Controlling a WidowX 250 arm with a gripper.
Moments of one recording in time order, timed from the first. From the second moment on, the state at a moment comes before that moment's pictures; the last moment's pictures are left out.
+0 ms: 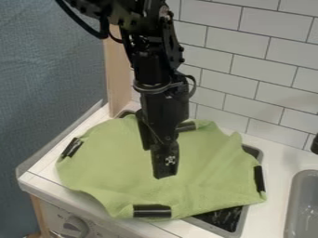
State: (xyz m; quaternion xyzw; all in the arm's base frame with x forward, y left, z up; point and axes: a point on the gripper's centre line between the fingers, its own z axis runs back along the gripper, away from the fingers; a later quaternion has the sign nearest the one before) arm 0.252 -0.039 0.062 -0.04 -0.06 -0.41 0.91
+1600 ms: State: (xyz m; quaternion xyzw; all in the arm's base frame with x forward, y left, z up) arm 0.329 -0.158 0.026 -0.02 -0.06 -0.12 0.99
